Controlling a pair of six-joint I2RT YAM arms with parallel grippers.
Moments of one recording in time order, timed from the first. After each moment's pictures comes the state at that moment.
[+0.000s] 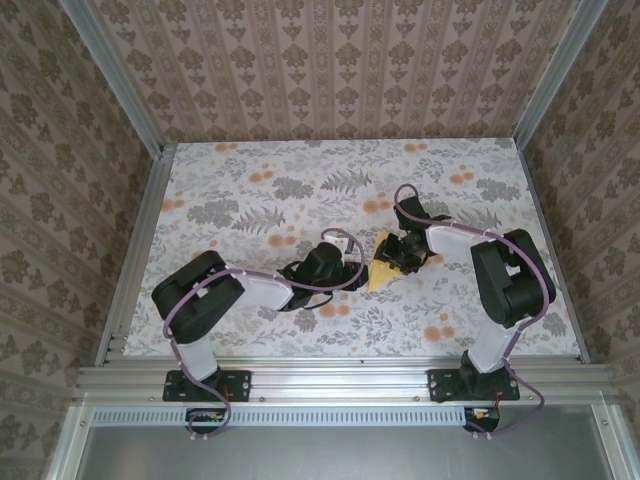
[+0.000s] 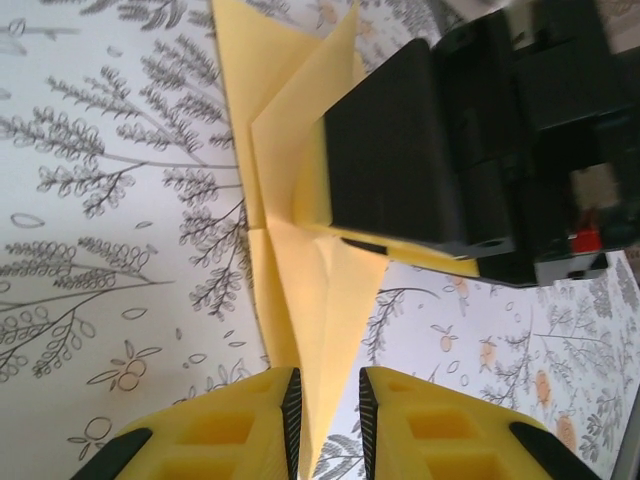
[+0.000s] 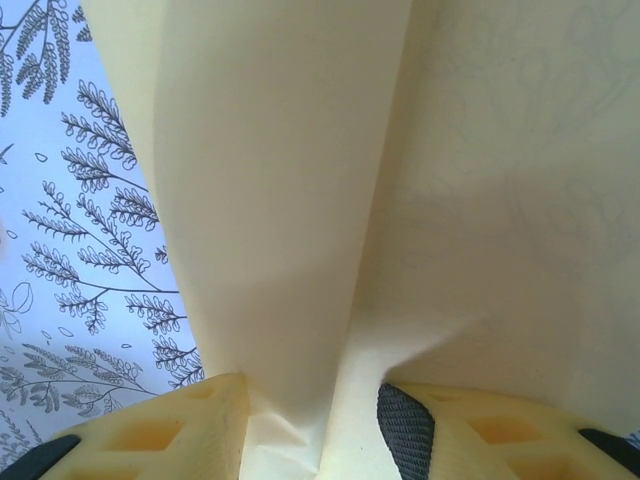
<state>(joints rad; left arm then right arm) -0.97 1.78 0.75 0.47 0.12 -0.79 0.31 1.77 0.97 -0.48 -0.25 0.78</state>
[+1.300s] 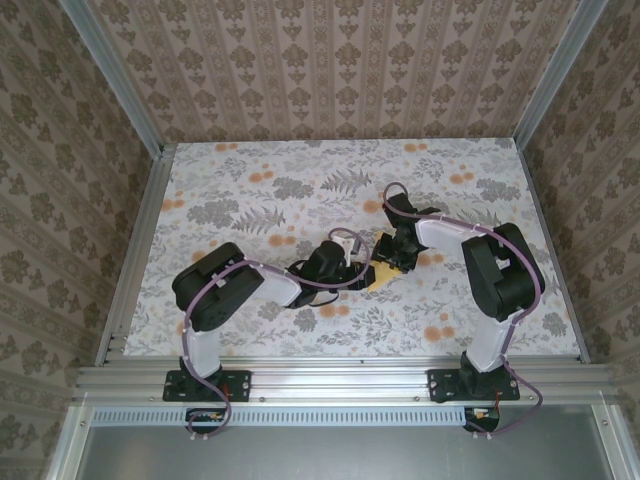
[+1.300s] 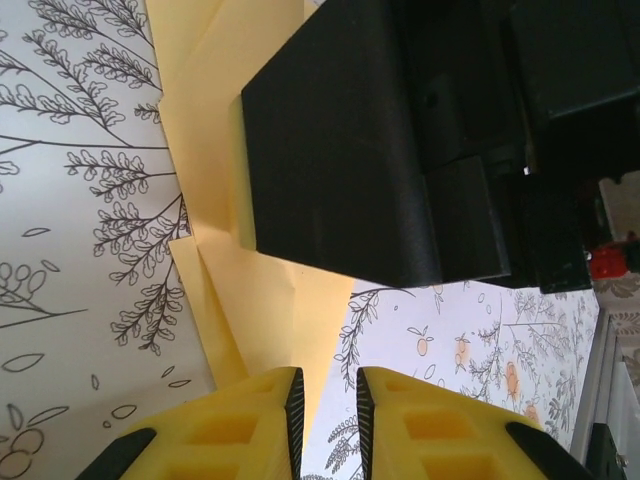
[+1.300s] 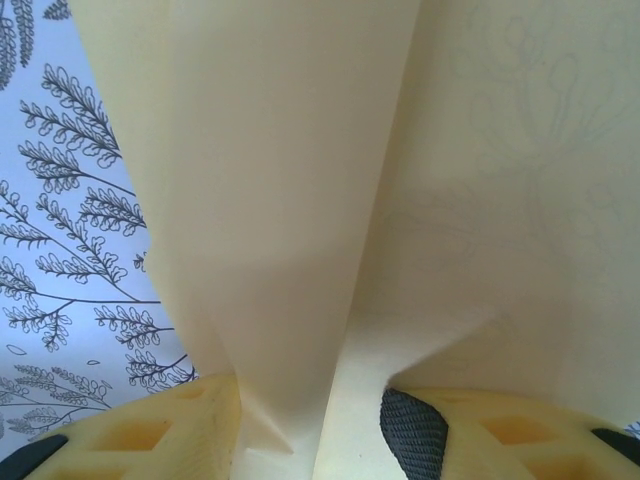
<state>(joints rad) -0.96 1.91 0.80 0.60 0.27 -0.83 0.36 1.84 1.08 -0.60 -0.15 0.76</state>
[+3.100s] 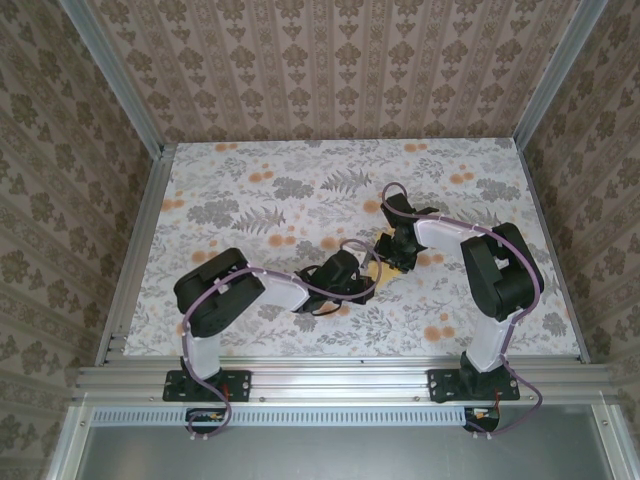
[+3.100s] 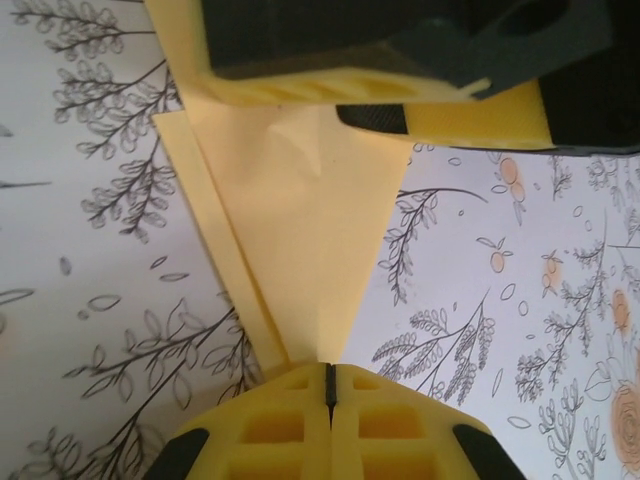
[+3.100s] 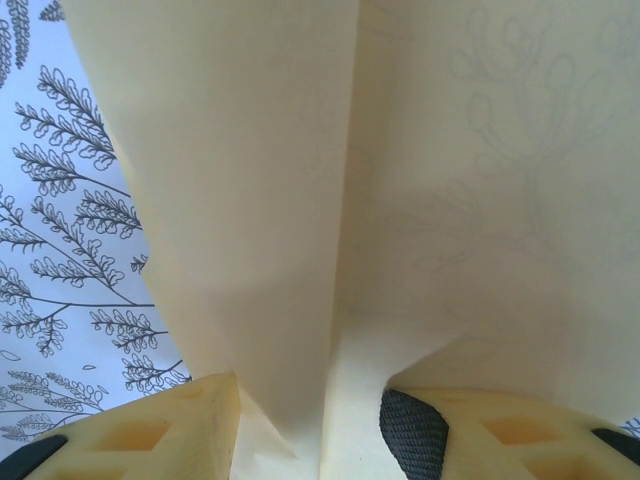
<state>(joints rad) -1.05 1.89 0.84 0.34 0.15 -0.71 0.37 1.85 1.08 -0.61 -0.13 0.77</state>
